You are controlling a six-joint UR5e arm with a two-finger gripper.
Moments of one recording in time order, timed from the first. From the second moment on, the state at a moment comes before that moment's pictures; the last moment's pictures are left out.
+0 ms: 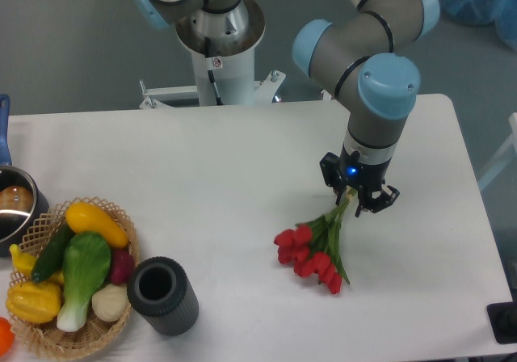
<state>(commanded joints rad) 2.64 -1.93 -1.56 -1.10 1.49 1.28</state>
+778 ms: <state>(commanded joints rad) 2.75 -1.93 -1.55 -1.04 1.48 1.33</state>
